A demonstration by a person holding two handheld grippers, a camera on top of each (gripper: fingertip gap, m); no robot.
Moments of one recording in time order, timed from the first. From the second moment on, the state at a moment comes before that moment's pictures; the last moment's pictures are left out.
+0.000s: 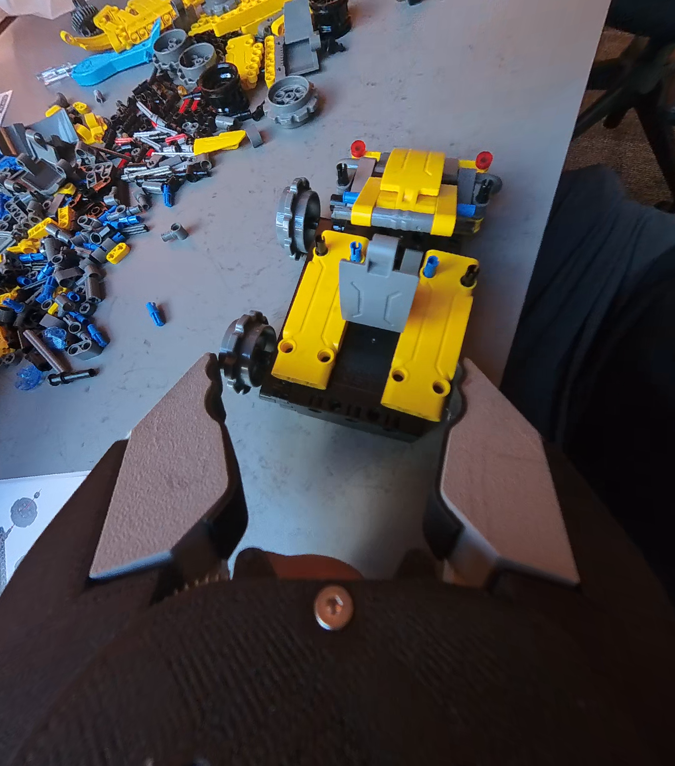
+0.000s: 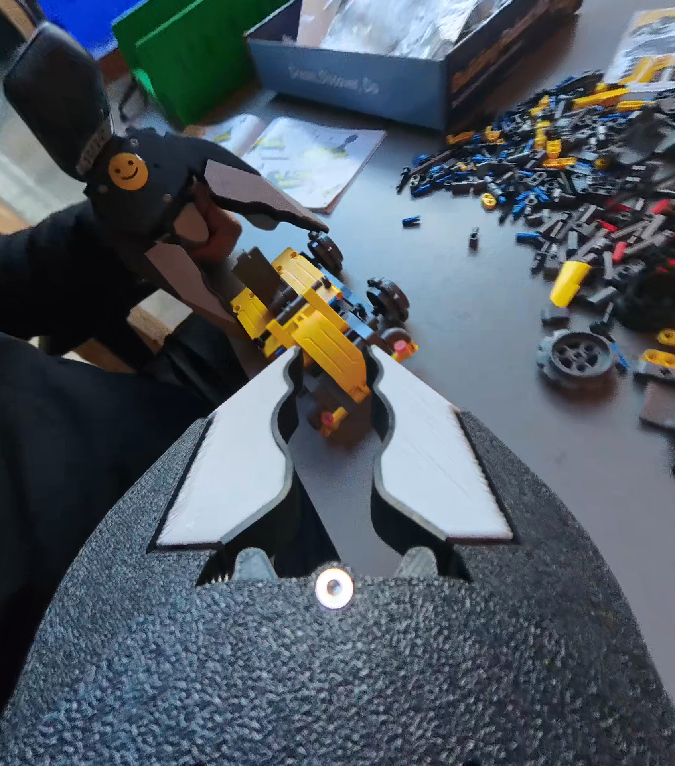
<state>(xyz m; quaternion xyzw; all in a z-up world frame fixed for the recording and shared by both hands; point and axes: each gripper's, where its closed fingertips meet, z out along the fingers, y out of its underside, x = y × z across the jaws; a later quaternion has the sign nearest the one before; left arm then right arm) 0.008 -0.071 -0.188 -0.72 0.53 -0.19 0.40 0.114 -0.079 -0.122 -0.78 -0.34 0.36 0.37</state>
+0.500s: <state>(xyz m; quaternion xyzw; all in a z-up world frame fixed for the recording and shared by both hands) 0.012 -0.047 -0.177 -0.77 0.44 -0.27 0.37 0.135 -0.085 -0.182 -0.80 -0.38 0.25 0.38</state>
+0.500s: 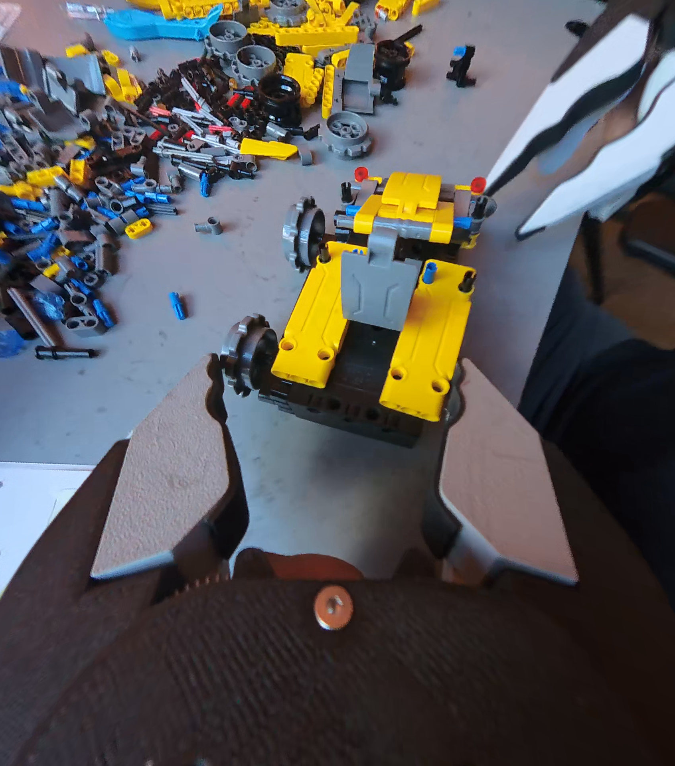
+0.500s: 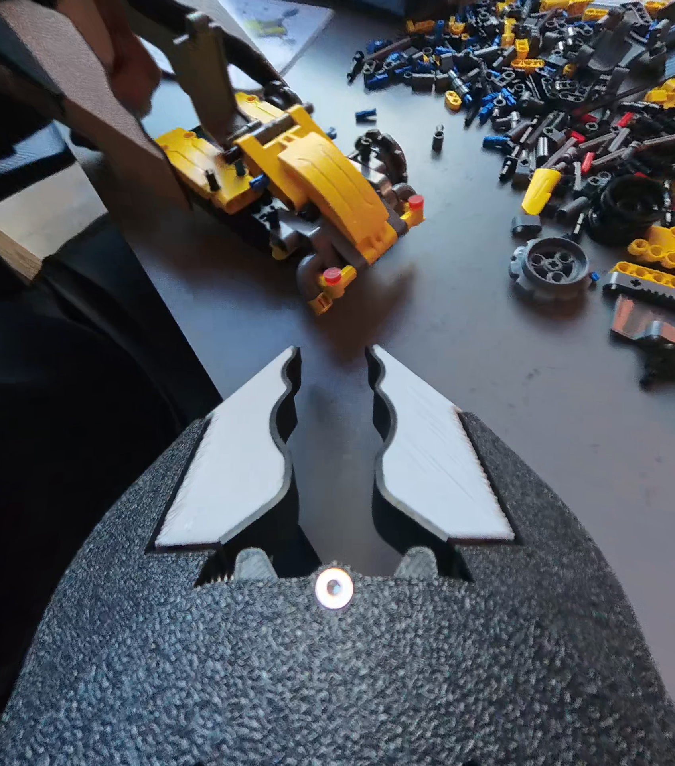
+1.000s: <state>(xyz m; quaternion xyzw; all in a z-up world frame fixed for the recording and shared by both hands) 0.004 -0.040 -0.163 -0.80 0.36 -0.37 0.29 0.116 -0.076 -0.157 -0.76 -0.42 0.17 0.47</state>
